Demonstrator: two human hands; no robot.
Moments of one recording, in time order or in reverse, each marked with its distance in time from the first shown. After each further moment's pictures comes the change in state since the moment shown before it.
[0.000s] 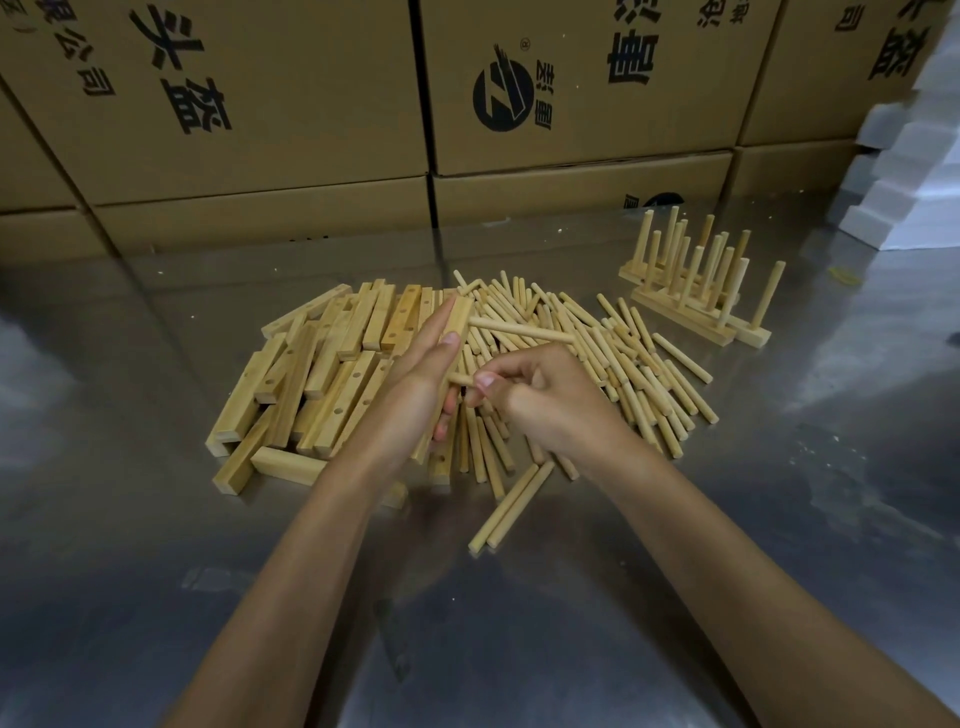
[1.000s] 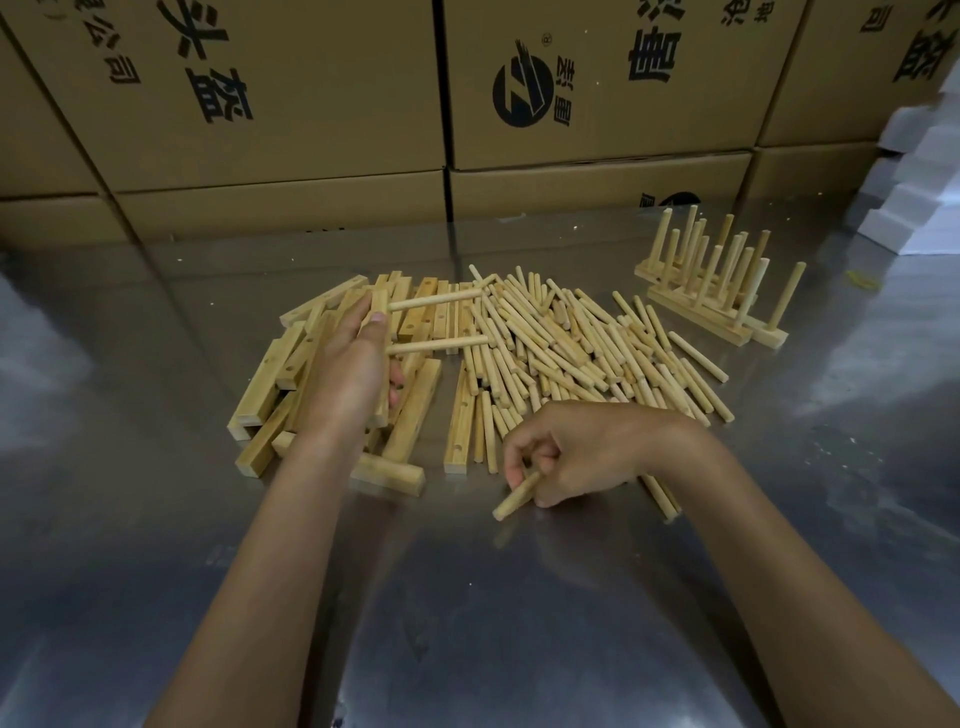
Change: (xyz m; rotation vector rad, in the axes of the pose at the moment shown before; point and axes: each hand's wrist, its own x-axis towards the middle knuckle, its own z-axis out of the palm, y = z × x) left_hand 0.017 -0.009 -0.048 -0.039 0.420 -0.170; right_hand 0.001 0.014 -0.023 -0.498 -0.768 0.093
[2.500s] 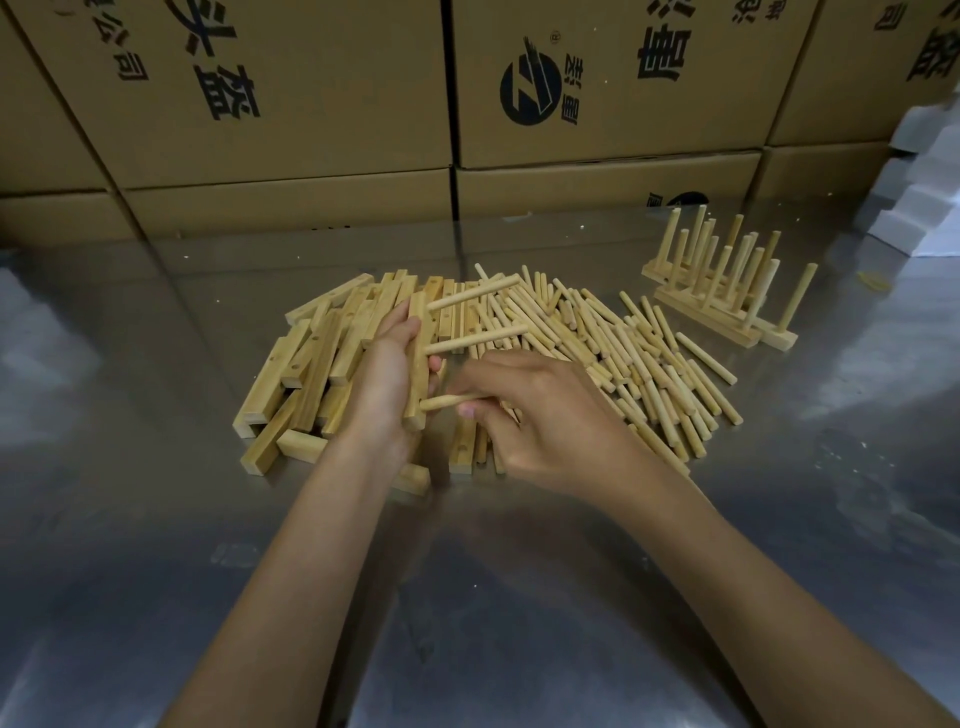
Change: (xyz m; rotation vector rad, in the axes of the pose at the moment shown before) left_hand -0.020 0.010 0.027 -0.460 -0.100 -0.169; right_hand 0.011 -0.032 0.022 -0.238 0.872 -0.491
